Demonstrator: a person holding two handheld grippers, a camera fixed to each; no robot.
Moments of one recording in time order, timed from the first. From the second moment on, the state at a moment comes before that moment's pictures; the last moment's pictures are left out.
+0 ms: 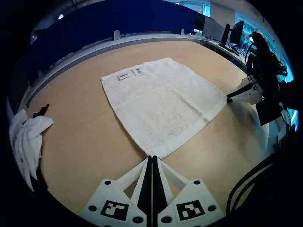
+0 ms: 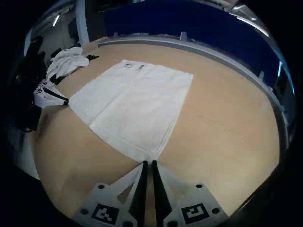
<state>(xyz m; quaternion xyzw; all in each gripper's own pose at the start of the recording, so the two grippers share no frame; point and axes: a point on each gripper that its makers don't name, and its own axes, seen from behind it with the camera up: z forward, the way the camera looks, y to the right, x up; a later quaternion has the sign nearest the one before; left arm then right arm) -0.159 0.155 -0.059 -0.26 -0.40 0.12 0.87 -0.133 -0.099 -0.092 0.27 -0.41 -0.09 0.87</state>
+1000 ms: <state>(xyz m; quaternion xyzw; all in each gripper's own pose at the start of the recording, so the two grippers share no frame) -0.104 0.149 -0.071 -0.26 -0.39 0.09 0.88 -0.048 -0.102 -0.104 0.29 -0.38 -0.08 0.88</state>
